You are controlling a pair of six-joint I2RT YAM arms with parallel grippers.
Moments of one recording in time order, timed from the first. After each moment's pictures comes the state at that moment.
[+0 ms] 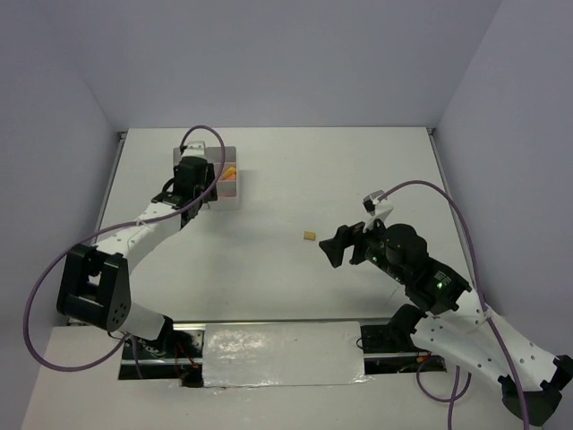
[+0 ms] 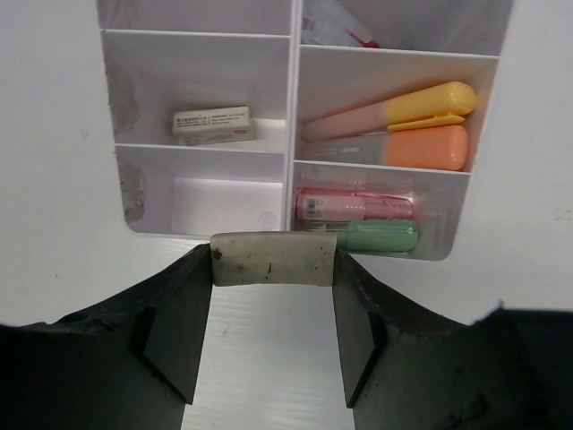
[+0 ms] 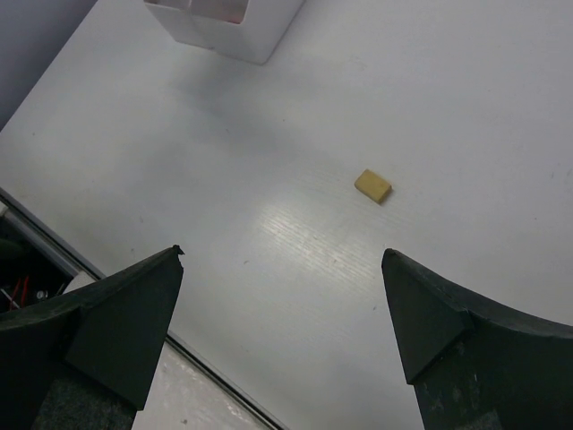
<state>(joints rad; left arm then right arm) -0.29 1.47 0.99 -0.15 -0.37 -0.24 0.76 0.58 0.68 -0.41 0.11 0.36</state>
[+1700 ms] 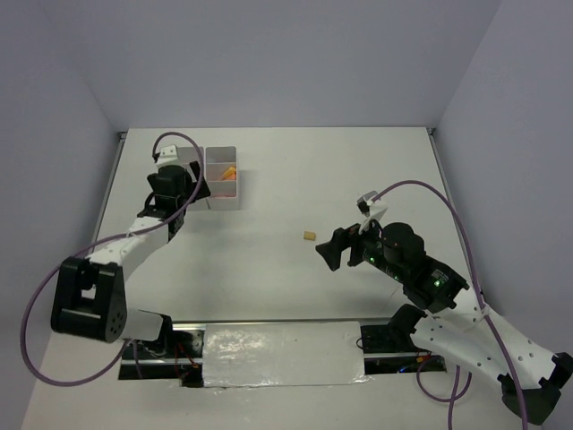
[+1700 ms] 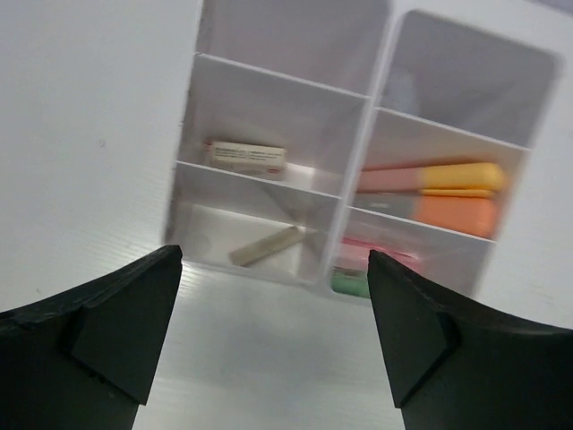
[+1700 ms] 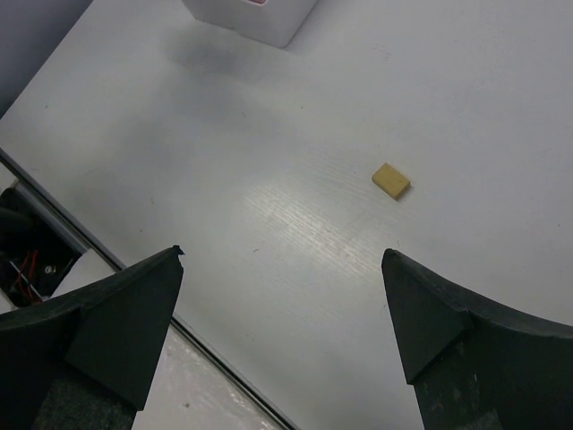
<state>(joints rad) -0.13 1.41 0.78 0.17 -0.27 -0.35 0.76 0.60 0.68 -0.40 0.04 0.34</state>
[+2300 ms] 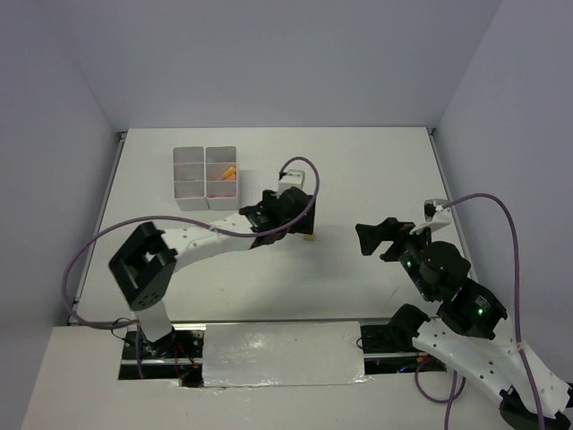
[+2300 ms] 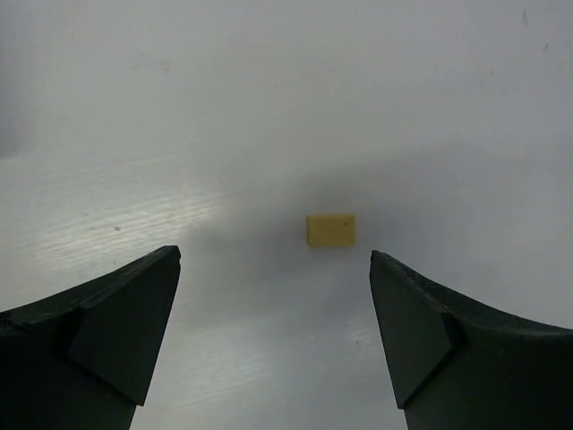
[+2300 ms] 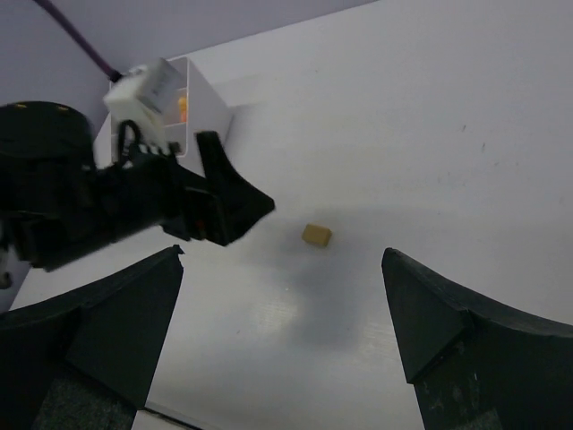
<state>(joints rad) -0.88 1.68 1.21 -0.25 -0.45 -0.59 0.76 0.39 0.77 -0.57 0.45 0.54</state>
